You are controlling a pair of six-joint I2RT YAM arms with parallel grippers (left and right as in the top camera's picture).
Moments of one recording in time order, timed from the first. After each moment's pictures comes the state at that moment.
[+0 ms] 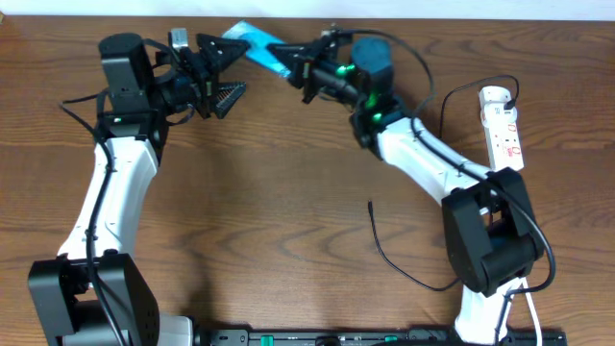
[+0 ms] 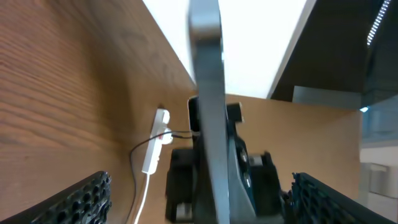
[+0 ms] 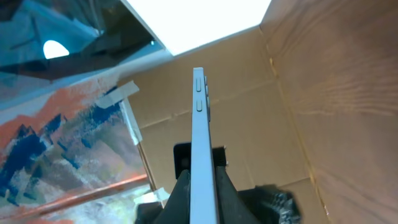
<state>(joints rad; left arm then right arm) 0.06 1.61 1.20 -0.04 0.97 -1.24 0.50 2.00 1.41 0.60 -0.60 1.88</state>
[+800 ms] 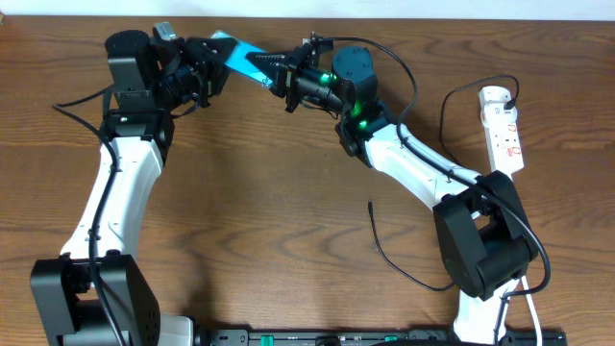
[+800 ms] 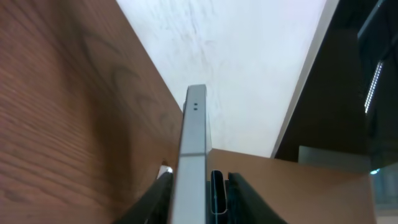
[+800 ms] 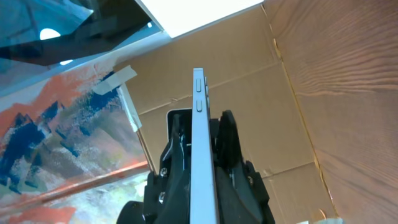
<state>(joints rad) 0.05 1.61 1.20 0.03 0.70 -1.32 0.55 2.00 1.41 0.62 -0.60 1.91</state>
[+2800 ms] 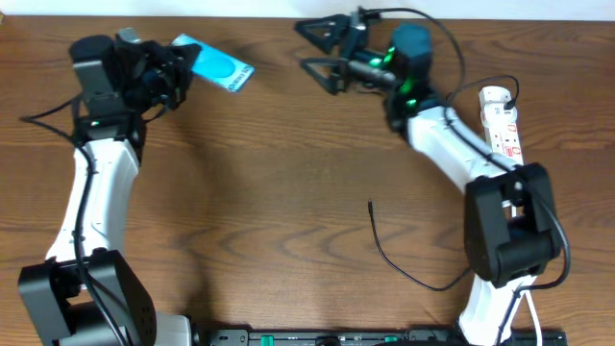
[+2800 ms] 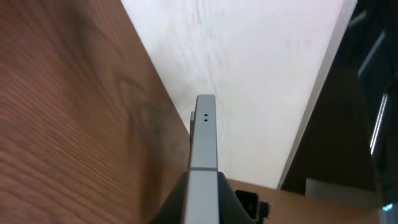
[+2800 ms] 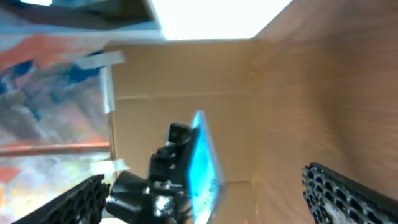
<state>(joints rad) 0.18 1.61 1.20 -0.02 0.69 -1.27 0.31 2.00 1.42 0.52 -0.86 1.52</state>
